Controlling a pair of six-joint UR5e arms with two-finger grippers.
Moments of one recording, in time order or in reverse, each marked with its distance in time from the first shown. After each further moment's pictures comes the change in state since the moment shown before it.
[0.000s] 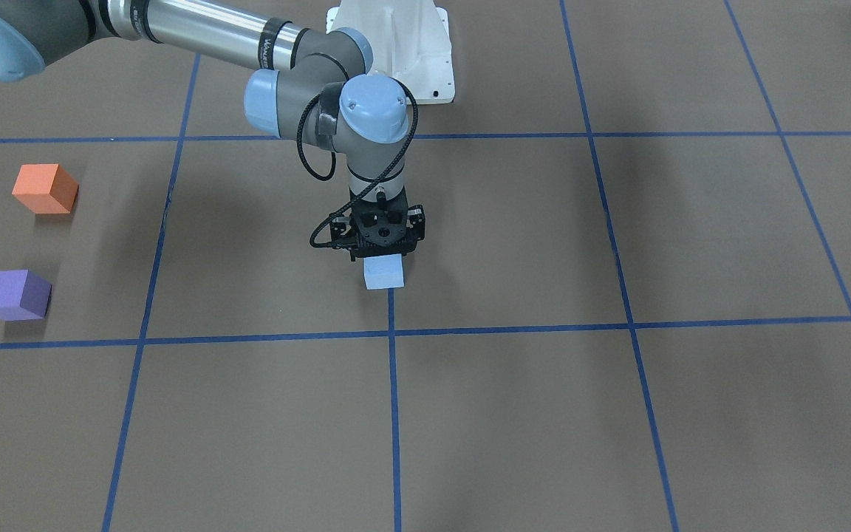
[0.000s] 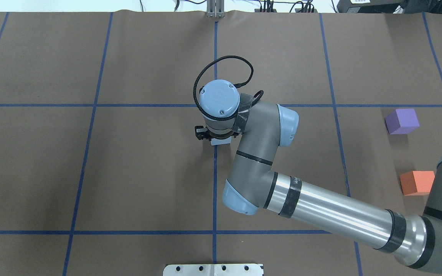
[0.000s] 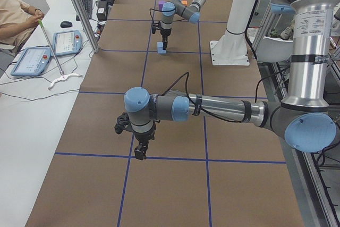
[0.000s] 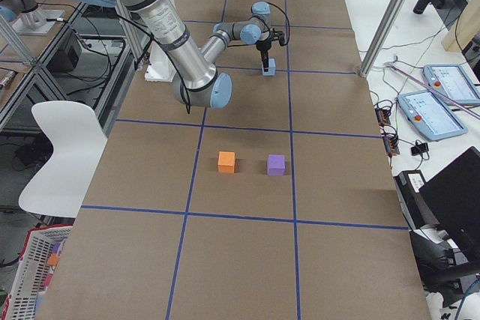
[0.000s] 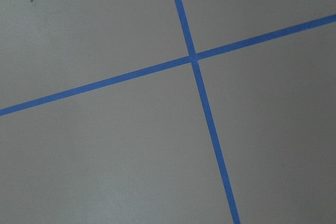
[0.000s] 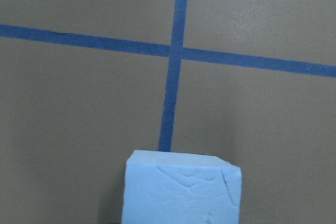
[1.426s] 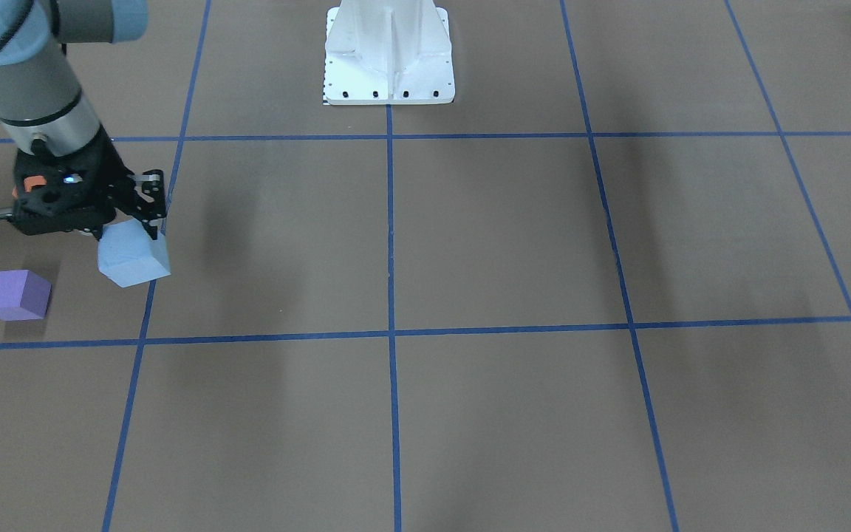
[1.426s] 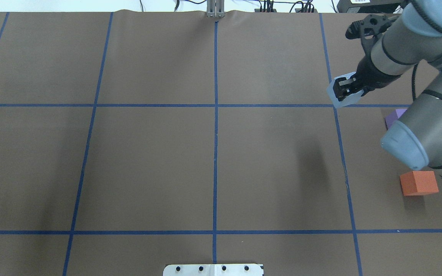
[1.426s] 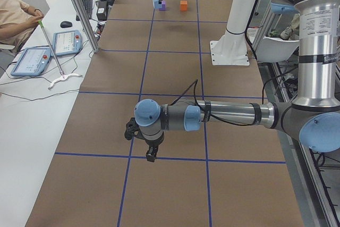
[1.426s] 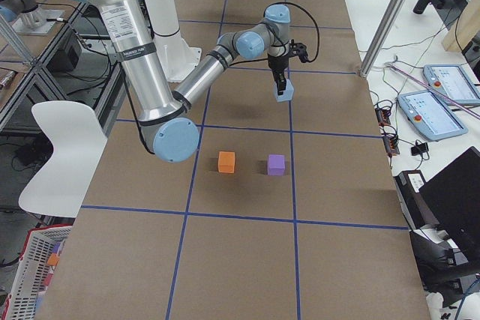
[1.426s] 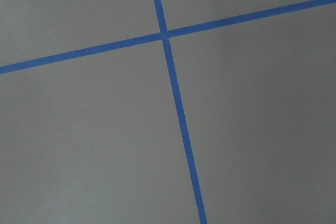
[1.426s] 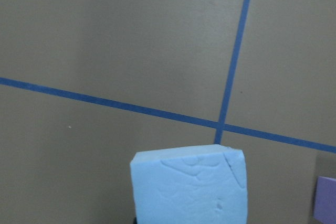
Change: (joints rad) left arm -0.034 0.082 -0.007 -0.050 -0.172 0.002; right arm 0.482 -0.562 0.611 -0.247 0.290 -0.535
